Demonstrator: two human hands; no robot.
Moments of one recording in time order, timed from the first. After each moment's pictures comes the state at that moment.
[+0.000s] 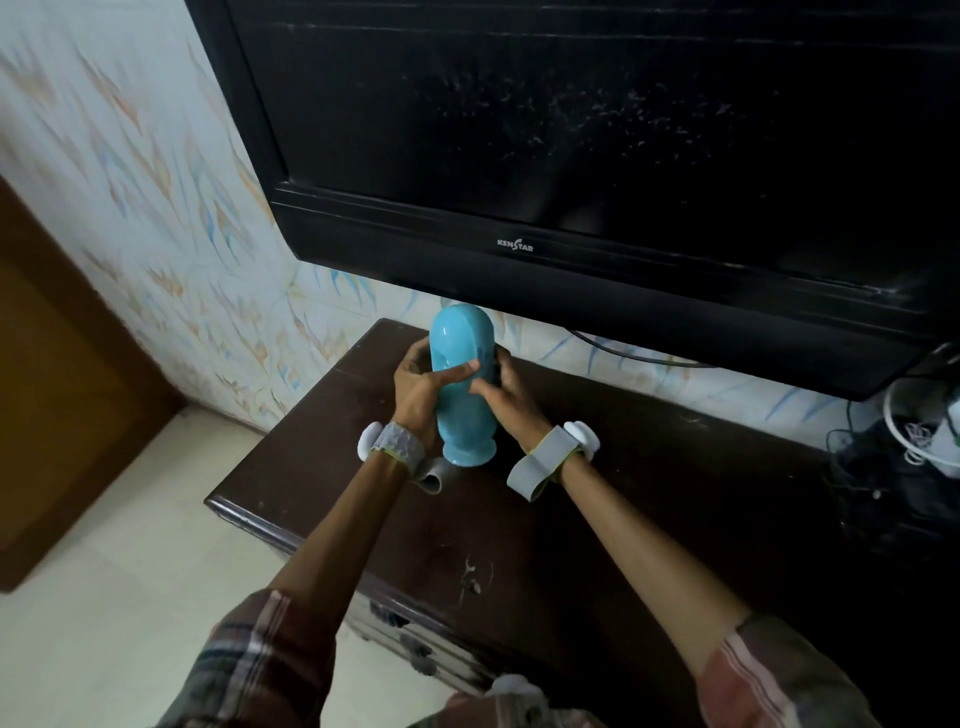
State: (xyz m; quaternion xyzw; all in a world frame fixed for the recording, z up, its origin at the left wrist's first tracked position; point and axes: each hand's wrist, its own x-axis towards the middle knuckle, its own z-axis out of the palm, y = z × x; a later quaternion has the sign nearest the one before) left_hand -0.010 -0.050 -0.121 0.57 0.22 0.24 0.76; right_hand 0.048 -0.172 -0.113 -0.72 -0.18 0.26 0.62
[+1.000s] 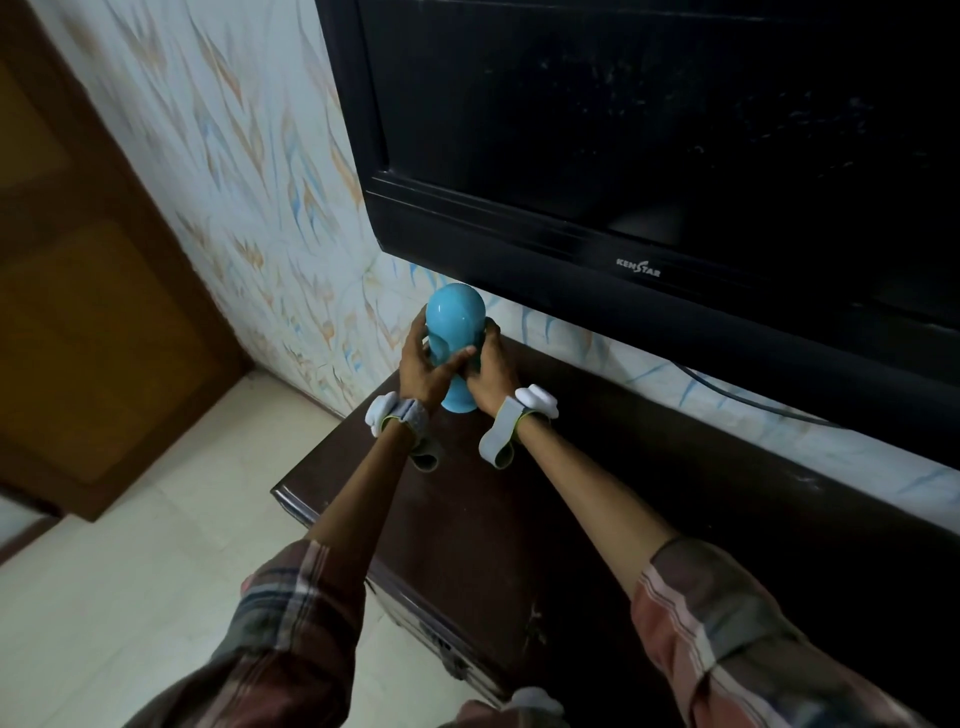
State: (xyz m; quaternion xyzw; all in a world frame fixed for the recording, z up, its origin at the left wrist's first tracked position) left_hand 0.008 0.090 -0.162 0.72 0.26 0.32 0.55; right_hand 0.067 -0.018 -0.127 -0.80 -0.29 0.16 0.50
